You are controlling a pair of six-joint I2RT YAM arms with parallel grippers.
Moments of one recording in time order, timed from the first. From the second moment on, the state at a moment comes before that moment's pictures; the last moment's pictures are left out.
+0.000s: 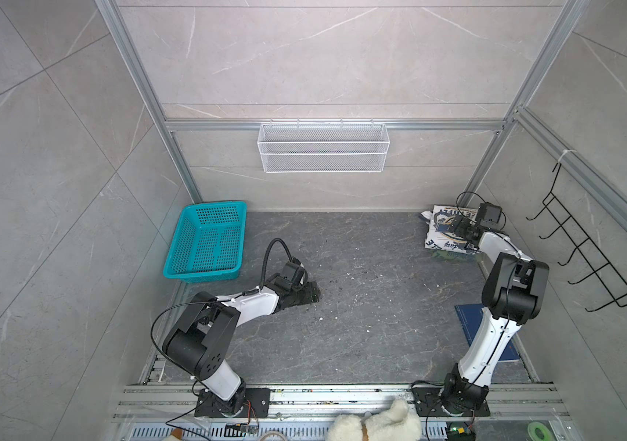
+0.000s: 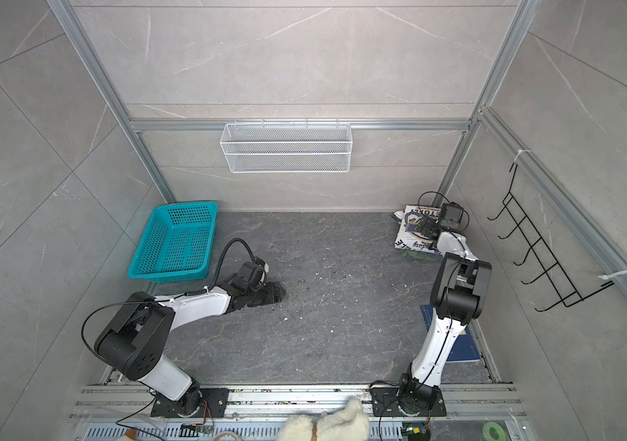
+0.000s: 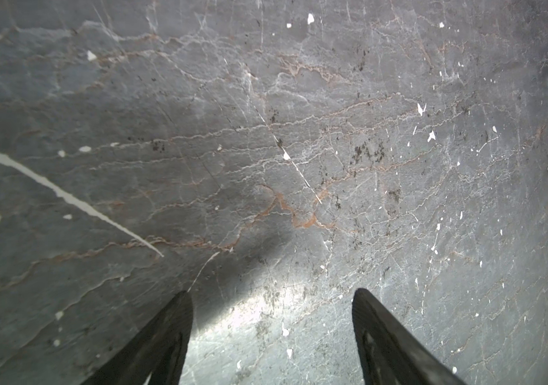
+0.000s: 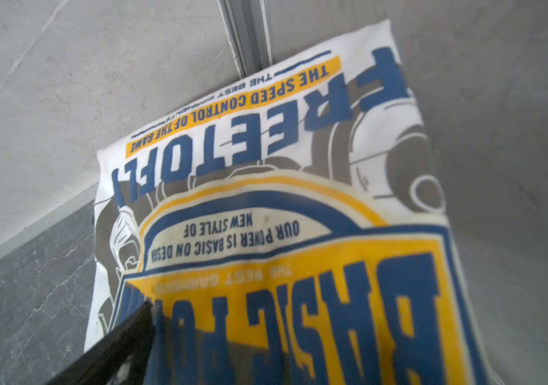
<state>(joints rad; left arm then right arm) -0.57 1.61 0.78 -0.11 0.14 -0.61 -0.32 2.07 1.58 -0.21 0.05 0.21</state>
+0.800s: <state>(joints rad) -0.60 1.61 0.77 -0.09 0.14 -0.61 -0.24 1.97 1.51 -0.16 0.37 0.08</state>
